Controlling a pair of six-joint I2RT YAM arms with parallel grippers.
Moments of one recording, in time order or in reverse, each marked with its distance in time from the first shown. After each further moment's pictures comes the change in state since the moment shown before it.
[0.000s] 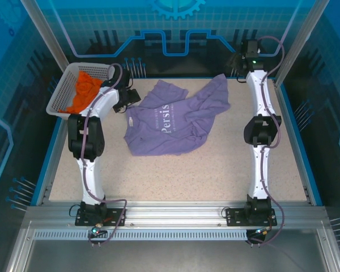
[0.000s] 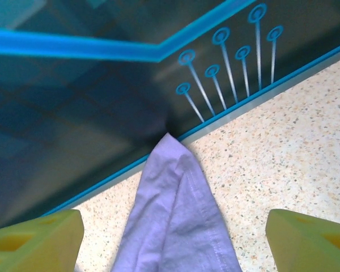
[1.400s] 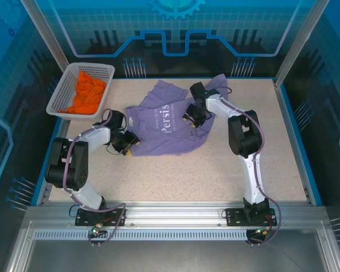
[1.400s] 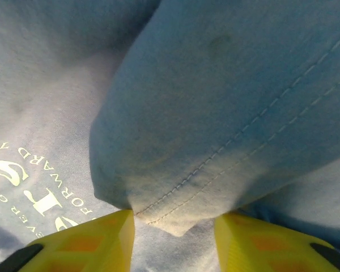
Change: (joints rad) left arm 0.000 -0.430 -0.872 0.265 0.429 -0.206; right arm 0.376 -0.225 -0.882 0.076 -0.327 0.428
